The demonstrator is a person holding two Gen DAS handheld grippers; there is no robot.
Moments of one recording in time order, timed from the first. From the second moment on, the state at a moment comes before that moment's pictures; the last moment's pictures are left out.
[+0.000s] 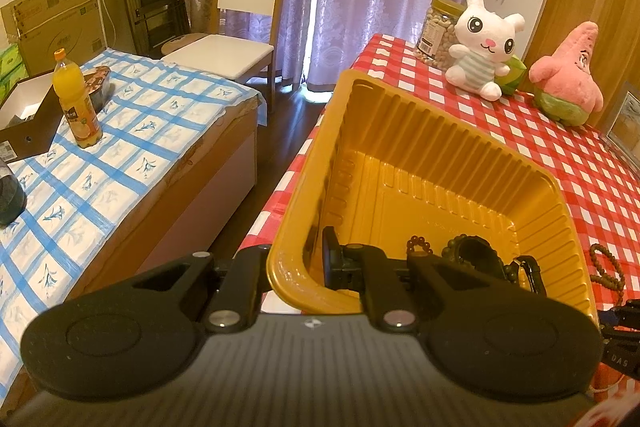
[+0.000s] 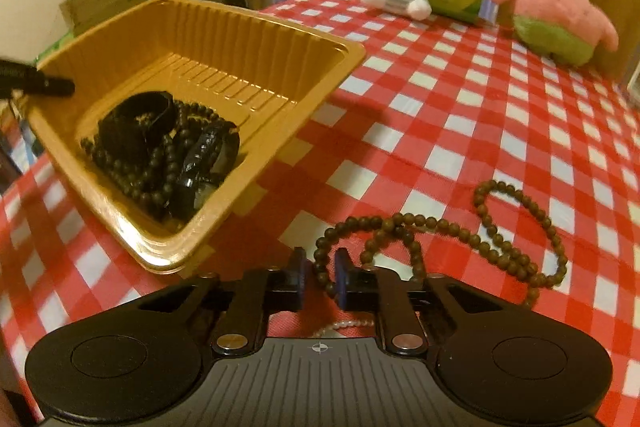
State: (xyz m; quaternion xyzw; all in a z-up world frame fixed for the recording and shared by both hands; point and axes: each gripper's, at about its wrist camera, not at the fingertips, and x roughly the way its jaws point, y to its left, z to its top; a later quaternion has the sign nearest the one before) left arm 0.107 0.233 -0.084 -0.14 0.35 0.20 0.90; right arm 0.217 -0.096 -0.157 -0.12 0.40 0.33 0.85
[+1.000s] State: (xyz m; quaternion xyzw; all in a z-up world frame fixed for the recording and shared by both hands) left arm 0.109 0.232 -0.085 -0.14 0.35 0.18 0.91; right arm 0.213 -0.165 -0.048 0.17 0.37 0.30 0.86
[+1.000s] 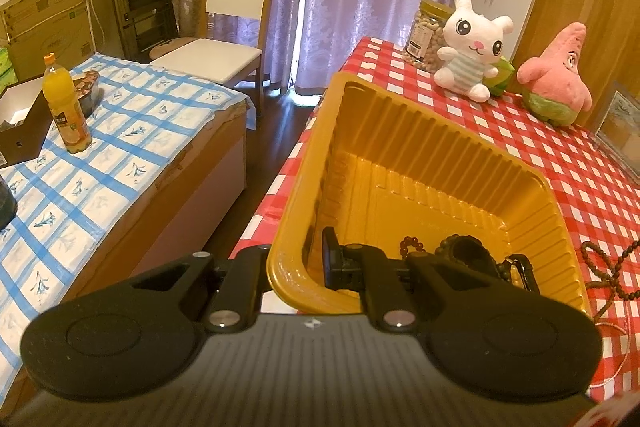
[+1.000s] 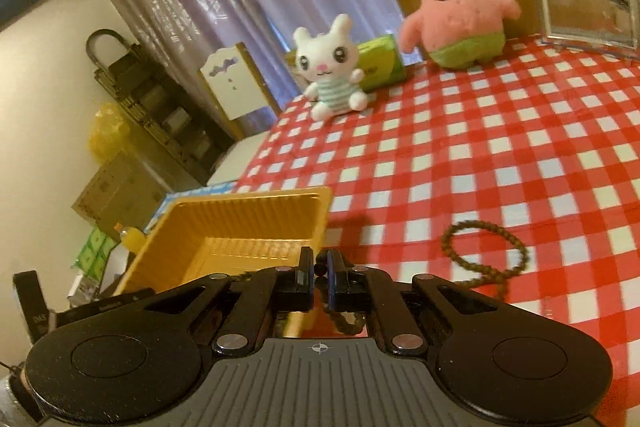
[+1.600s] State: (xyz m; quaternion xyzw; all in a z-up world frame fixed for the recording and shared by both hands) left arm 0.105 0.233 -0.084 -0.15 0.34 0.17 0.91; right arm 0.211 -0.005 -0.053 0.15 0.39 0.45 0.79
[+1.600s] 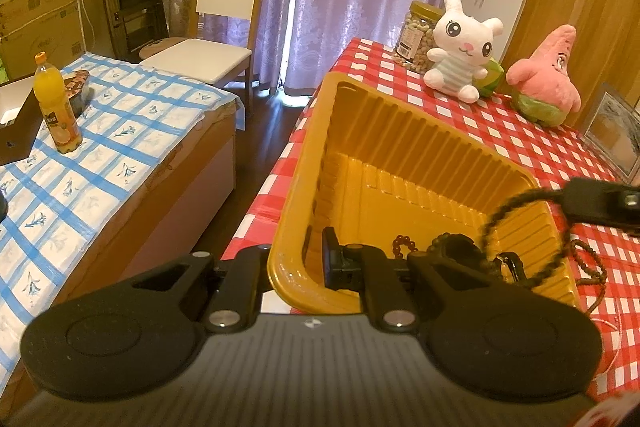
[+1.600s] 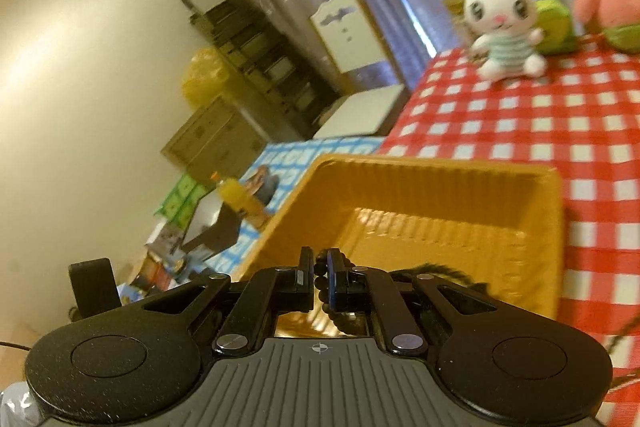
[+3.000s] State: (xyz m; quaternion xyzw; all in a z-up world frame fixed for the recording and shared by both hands) left arm 0.110 0.236 -0.086 -0.14 0.35 0.17 0.91; right arm 0.190 -0.201 -0.117 0.06 0.45 0.14 0.88
